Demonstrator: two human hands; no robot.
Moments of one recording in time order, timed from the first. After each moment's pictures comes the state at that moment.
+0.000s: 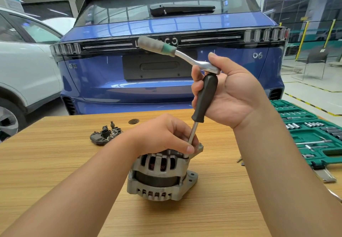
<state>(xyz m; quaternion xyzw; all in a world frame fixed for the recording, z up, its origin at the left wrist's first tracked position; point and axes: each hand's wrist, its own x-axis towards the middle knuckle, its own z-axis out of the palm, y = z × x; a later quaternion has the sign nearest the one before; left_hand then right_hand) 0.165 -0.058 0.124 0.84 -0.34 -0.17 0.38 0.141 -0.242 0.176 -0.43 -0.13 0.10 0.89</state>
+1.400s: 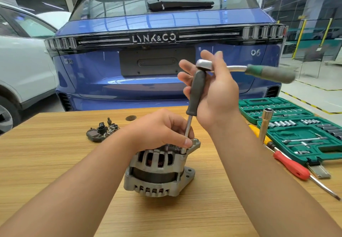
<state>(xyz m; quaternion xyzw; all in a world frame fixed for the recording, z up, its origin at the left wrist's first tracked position) 0.164 -0.058 0.124 0.85 -0.33 -0.14 0.38 0.154 -0.210 0.150 -0.40 -0.13 -0.14 0.90</state>
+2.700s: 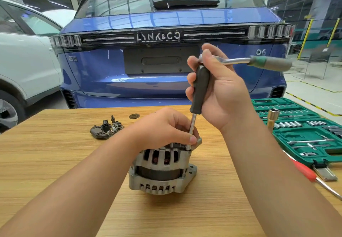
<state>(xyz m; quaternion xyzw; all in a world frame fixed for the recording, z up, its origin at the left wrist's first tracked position) 0.162 -0.057 0.123 0.88 -0.33 -0.09 0.34 0.152 -0.217 0.153 -0.41 -0.21 -0.06 0.89</state>
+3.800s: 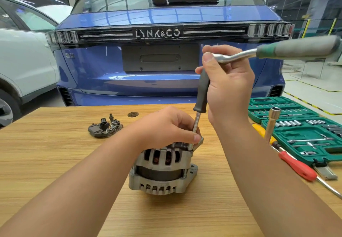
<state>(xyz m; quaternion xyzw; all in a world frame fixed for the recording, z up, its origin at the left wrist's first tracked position) 0.165 -0.060 0.120 0.89 -0.33 -0.08 0.30 0.160 -0.207 0.143 -0.53 -0.18 -0.43 0.71</state>
